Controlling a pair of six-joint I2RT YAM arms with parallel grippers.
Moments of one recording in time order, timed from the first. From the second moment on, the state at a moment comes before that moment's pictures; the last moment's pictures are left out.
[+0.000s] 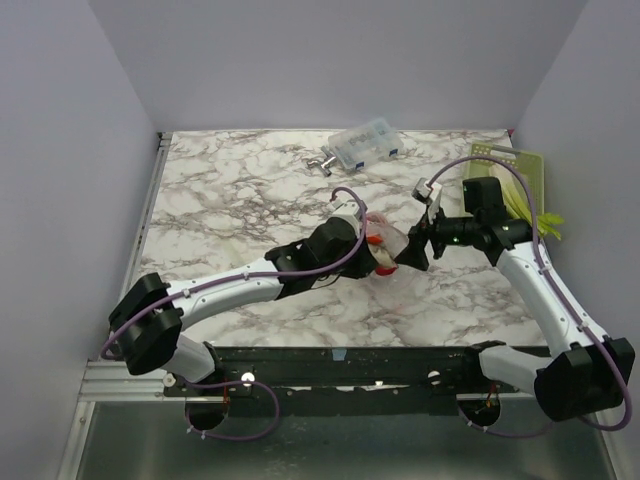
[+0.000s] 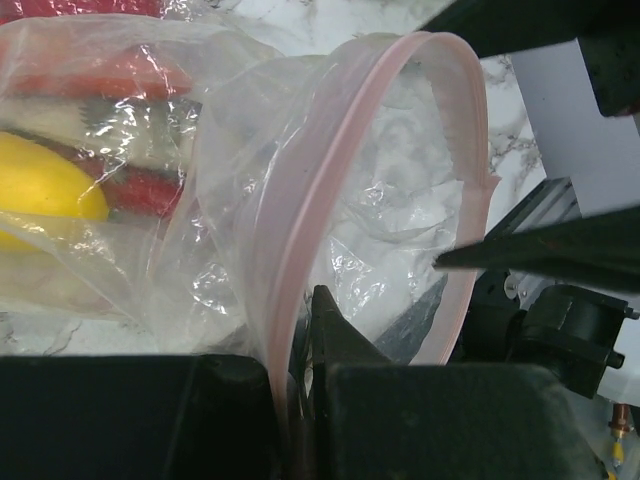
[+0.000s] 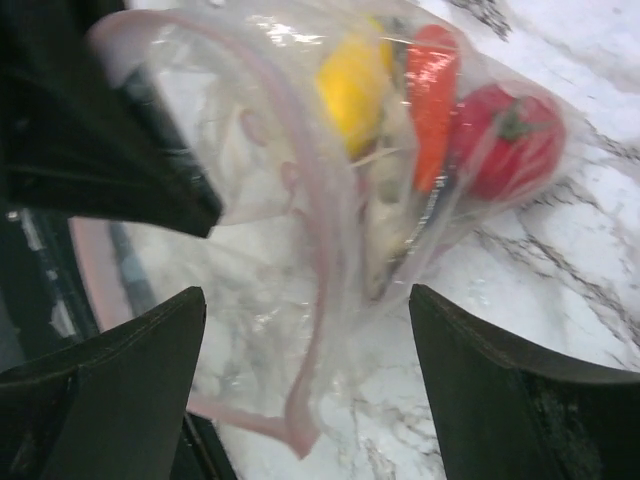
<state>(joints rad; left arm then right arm) -1.00 1.44 0.99 -0.05 -0.03 -0.75 0.19 1.13 0.98 -0.69 -0.83 -0.45</state>
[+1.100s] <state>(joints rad) -0.94 1.18 0.90 -0.07 0.15 -0.58 0.20 1.18 0.99 -0.53 -0.58 -0.35</state>
